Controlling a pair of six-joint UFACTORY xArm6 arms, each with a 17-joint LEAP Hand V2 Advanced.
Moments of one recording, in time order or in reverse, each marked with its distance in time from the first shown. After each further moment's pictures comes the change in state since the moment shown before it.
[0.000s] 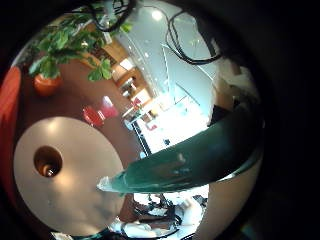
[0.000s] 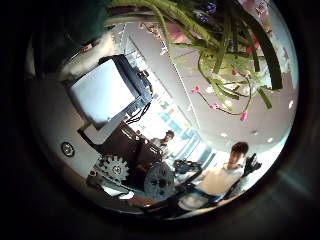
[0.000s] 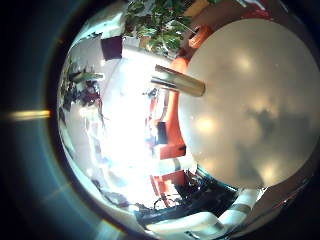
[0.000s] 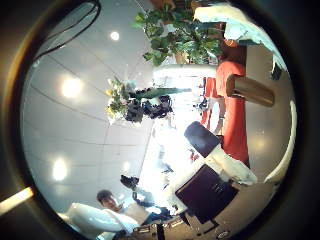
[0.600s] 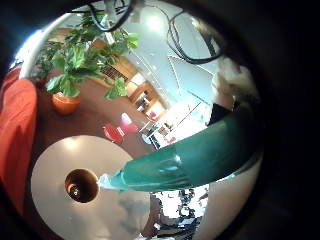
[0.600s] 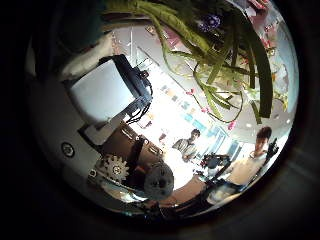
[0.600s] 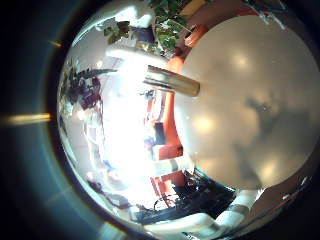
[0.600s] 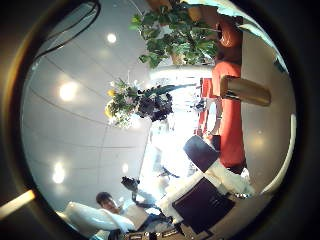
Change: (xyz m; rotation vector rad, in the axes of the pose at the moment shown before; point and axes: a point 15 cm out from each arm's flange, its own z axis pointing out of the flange) left arm -0.080 0.009 0.000 0.059 -0.141 0.010; right arm 0.022 -0.003 -0.002 0.004 0.034 0.030
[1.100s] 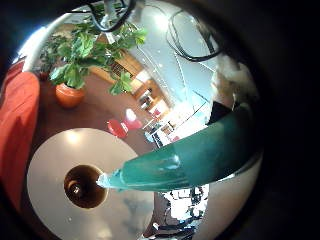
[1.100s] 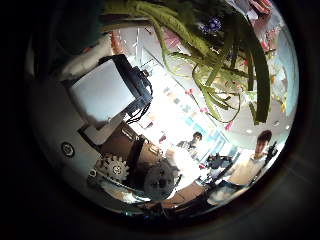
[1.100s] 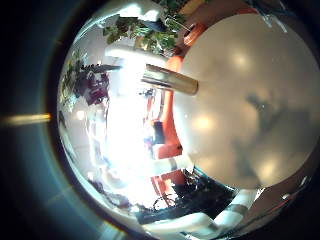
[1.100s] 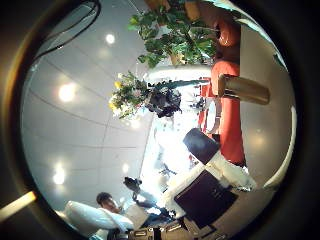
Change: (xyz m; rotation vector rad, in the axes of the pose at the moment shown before) left arm -0.045 0.017 0.013 -0.009 -0.004 -0.052; right arm 0.004 -0.001 -0.001 -0.001 -0.006 0.009
